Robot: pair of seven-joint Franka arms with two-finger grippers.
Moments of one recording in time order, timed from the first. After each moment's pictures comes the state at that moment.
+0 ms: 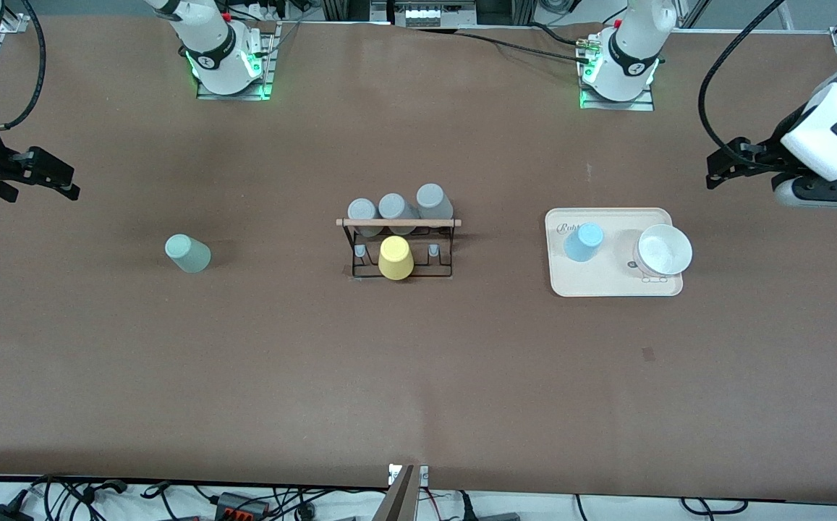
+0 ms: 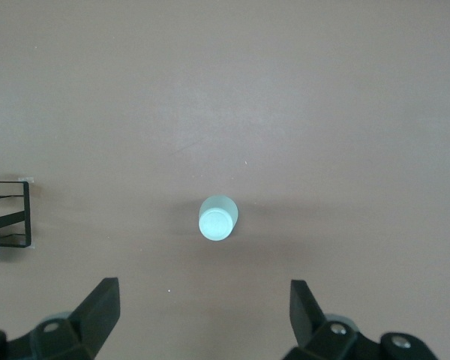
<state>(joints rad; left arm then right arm) 0.04 0.07 -0.15 -1.52 0.00 1.47 -0.07 0.00 -0.01 -0.05 -1.70 0.02 1.73 -0.08</state>
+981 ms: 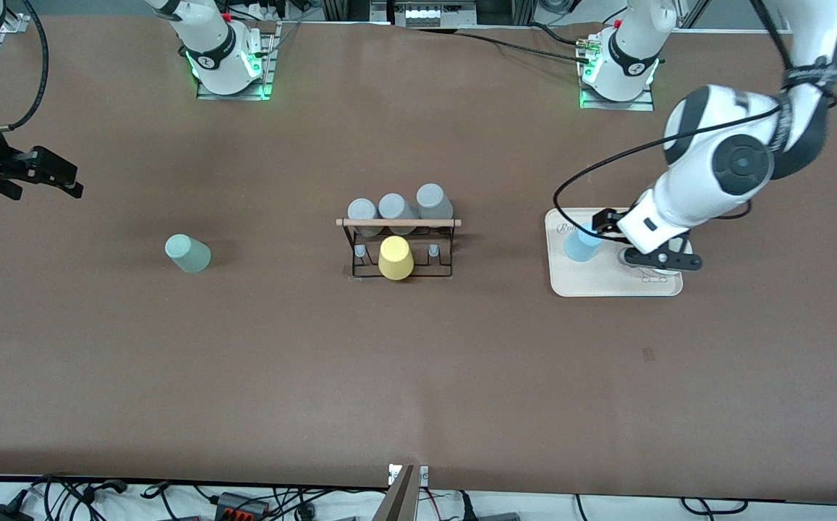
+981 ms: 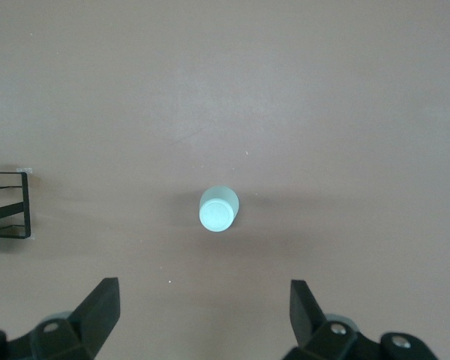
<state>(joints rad) 0.00 0.17 -0.24 -2.08 0.00 2.15 -0.15 0.00 -0.01 -0.05 -1.70 0.02 1.71 -0.08</state>
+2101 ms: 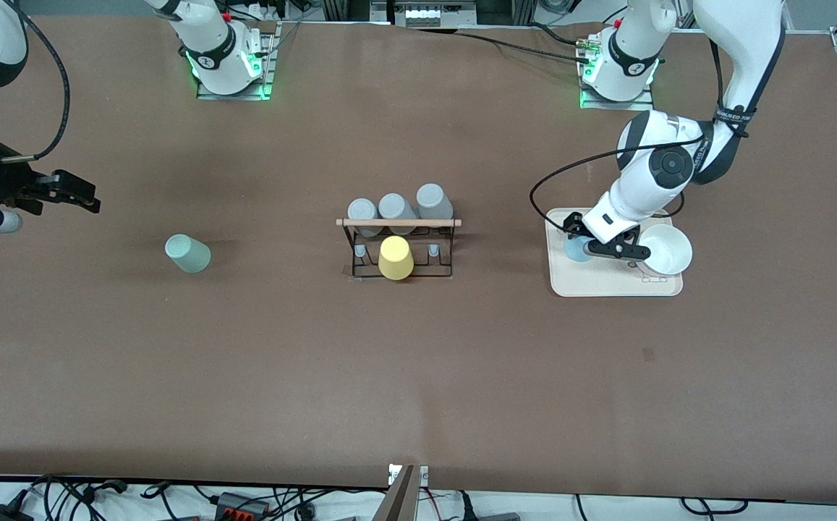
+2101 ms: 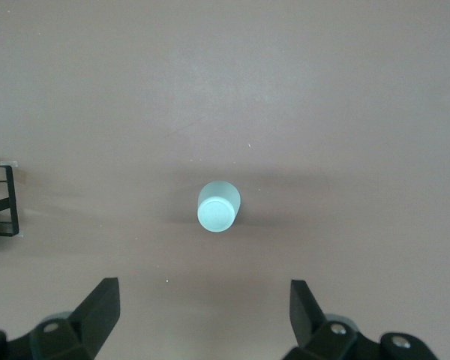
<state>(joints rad) -0.01 0.26 -0.25 -2.36 0.00 2.57 -0.16 0.00 0.06 -0.04 -1.70 0.02 1.73 -0.08</state>
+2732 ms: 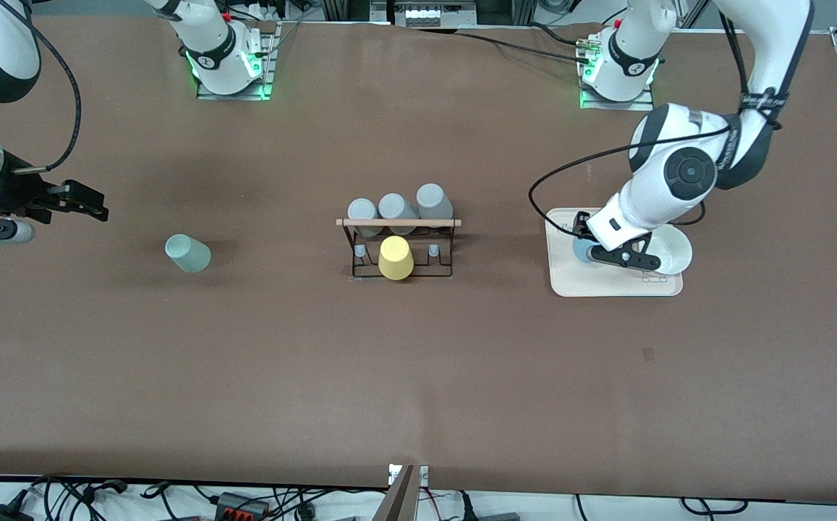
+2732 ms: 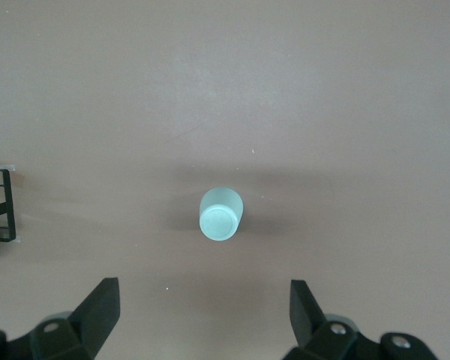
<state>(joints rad) -0.03 0.21 -0.26 -2.03 0.00 2.12 -0.11 0.01 0.09 -0.04 -1.70 0.02 1.75 -0.08</state>
